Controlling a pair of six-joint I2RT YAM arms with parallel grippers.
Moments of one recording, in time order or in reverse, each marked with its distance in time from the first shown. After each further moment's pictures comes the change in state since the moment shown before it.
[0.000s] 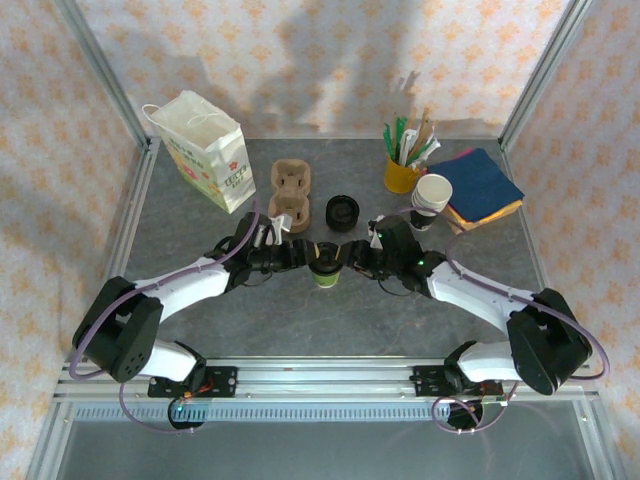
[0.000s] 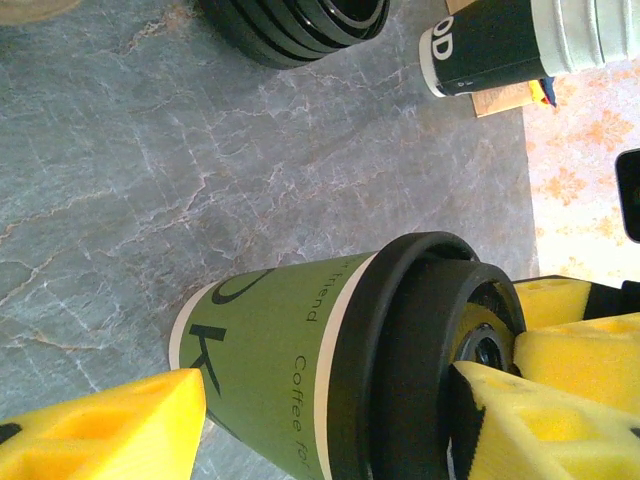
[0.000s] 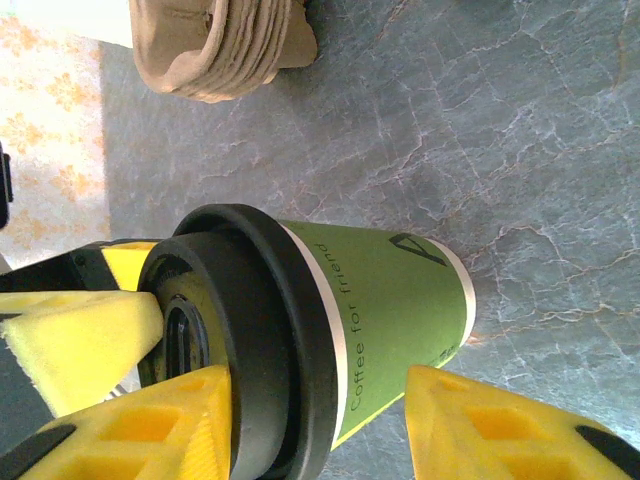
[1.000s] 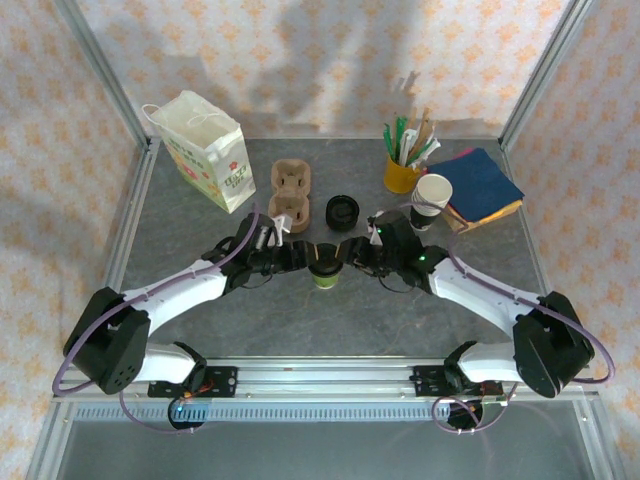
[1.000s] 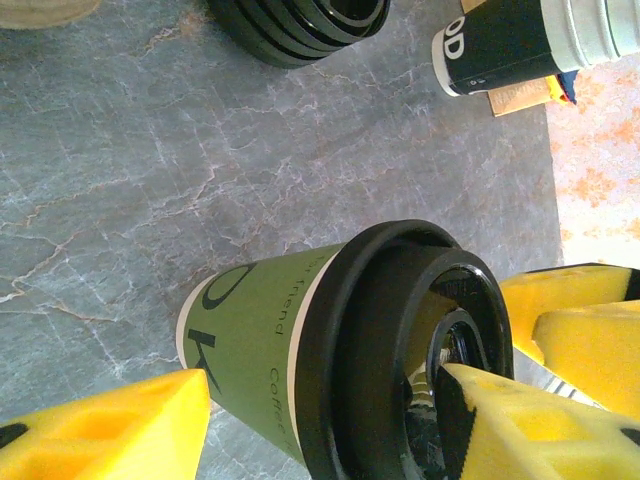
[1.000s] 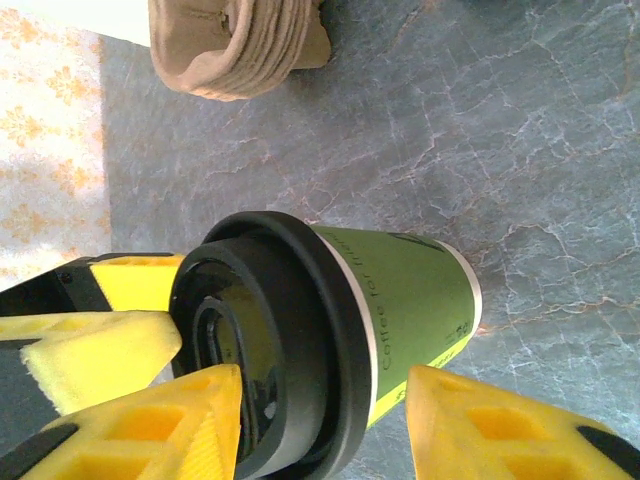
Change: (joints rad) left arm -0.047 -0.077 0.042 -0.137 -0.092 0.007; right arm 0.009 -0.024 0.075 -0.110 0.005 -0.026
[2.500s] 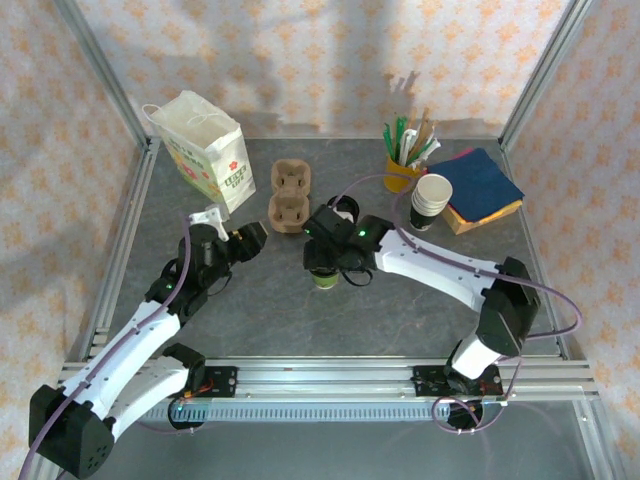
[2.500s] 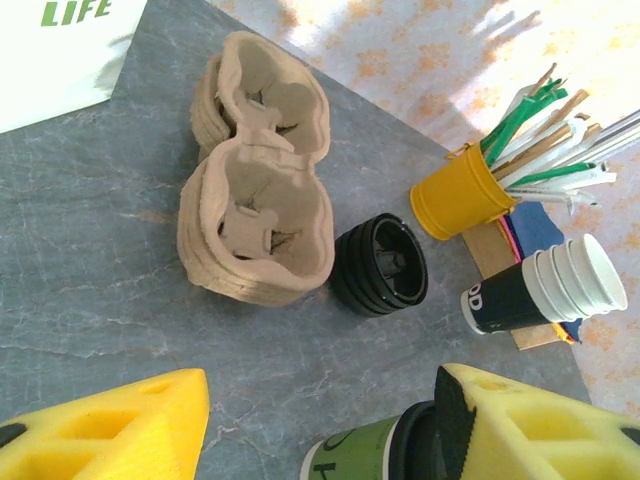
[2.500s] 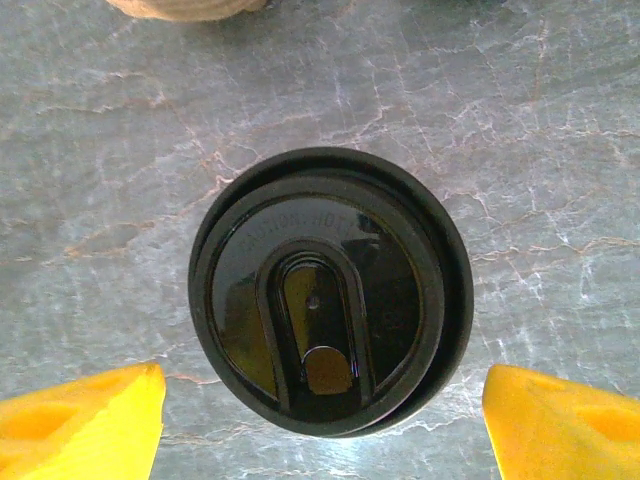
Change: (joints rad) left arm 0.164 -0.493 -0.128 -0.075 -0.340 0.041; right arm 0.332 0.326 0.612 -0.707 0.492 -0.034
